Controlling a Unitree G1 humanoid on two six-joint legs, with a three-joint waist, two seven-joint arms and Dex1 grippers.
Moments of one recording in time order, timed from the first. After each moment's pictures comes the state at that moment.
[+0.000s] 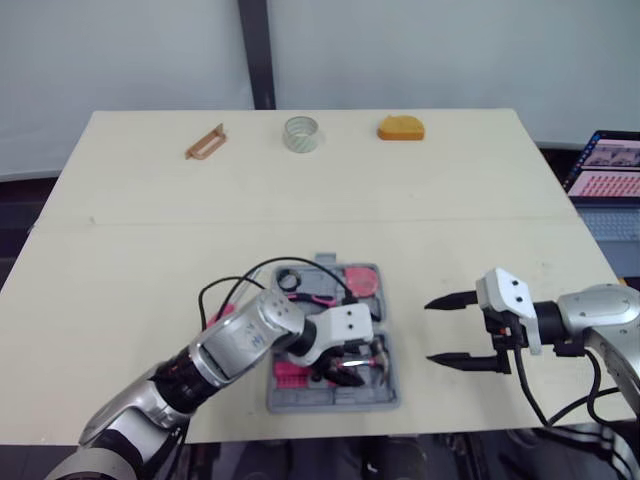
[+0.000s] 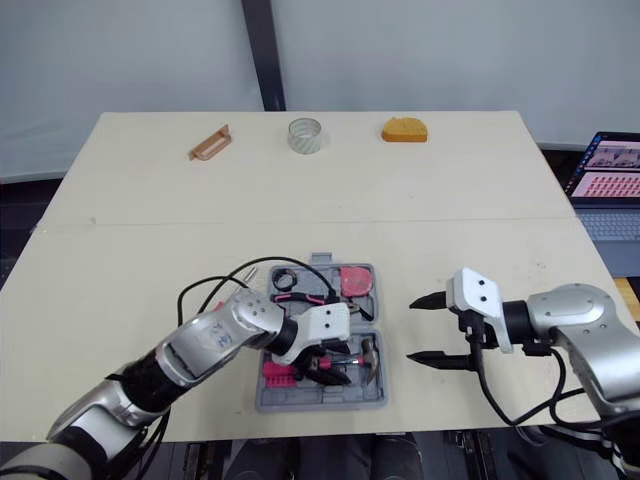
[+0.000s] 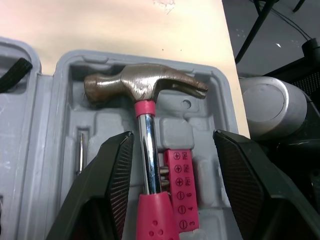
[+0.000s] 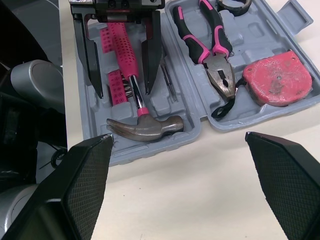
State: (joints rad) left arm -0.62 0.48 -0.69 -0.33 -0.18 0.99 -0.88; right arm -0.13 -1.00 -0.04 -0.31 0.45 0.42 1.27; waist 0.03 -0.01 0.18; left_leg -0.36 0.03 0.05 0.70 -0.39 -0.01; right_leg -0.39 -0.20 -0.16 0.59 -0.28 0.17
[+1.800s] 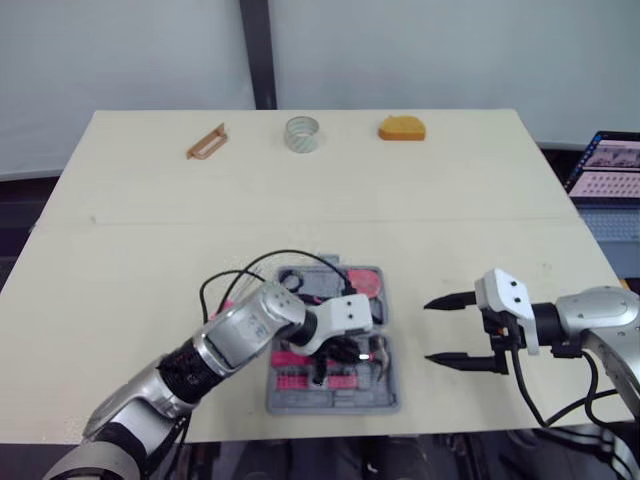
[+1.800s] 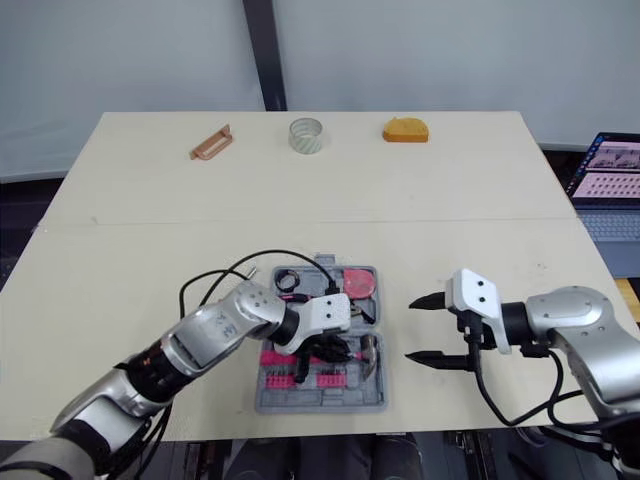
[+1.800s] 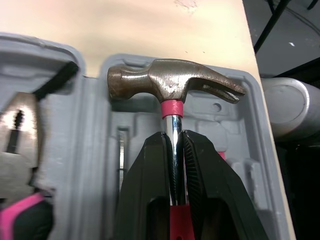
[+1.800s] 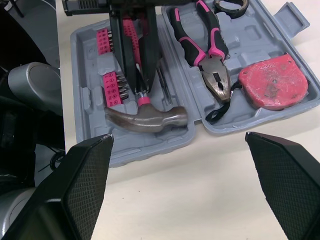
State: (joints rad) left arm -0.67 0.47 -0.68 -0.27 -0.17 0.94 -0.88; right arm -0.13 -0.99 -0.04 -0.31 0.45 0.42 1.26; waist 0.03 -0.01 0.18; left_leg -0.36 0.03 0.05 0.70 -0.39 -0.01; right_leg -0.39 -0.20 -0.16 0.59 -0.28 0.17
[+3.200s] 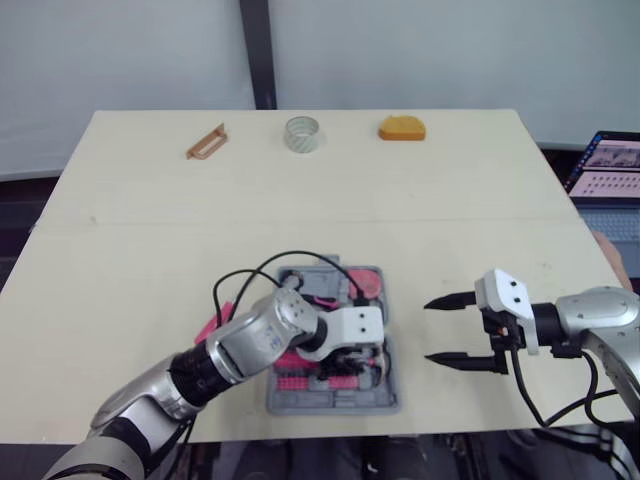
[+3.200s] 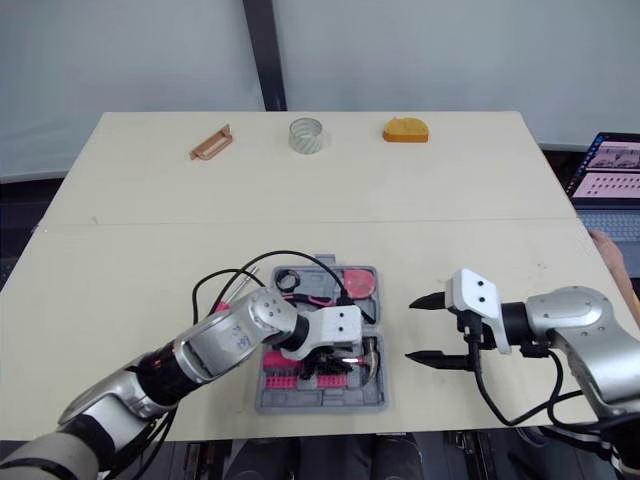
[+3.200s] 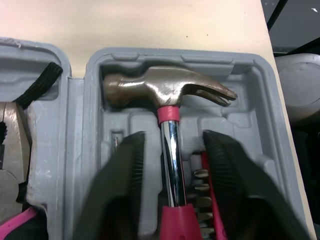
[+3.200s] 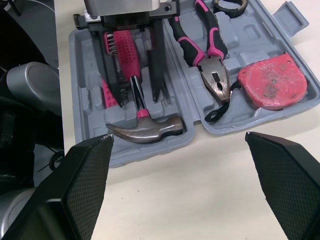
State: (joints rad) left arm -0.69 0.45 -0.79 -0.29 -0.07 0.97 -0.84; right arm -0.13 -0.99 -0.04 -0.31 0.45 0.42 1.26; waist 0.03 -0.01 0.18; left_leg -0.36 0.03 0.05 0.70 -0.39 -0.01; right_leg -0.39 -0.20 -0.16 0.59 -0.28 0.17
